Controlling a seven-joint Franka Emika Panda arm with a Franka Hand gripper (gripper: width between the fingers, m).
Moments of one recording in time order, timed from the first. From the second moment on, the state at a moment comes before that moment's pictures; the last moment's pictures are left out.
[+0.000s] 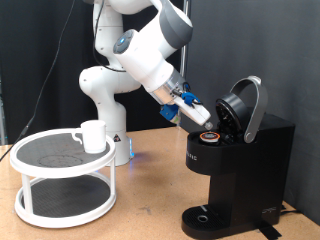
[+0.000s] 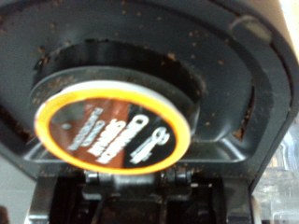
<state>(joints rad) 0.23 -0.14 -0.25 -2.34 0.90 2.10 1.92</state>
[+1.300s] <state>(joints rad) 0.21 -0.32 -0.30 -2.25 1.04 2.03 1.99</state>
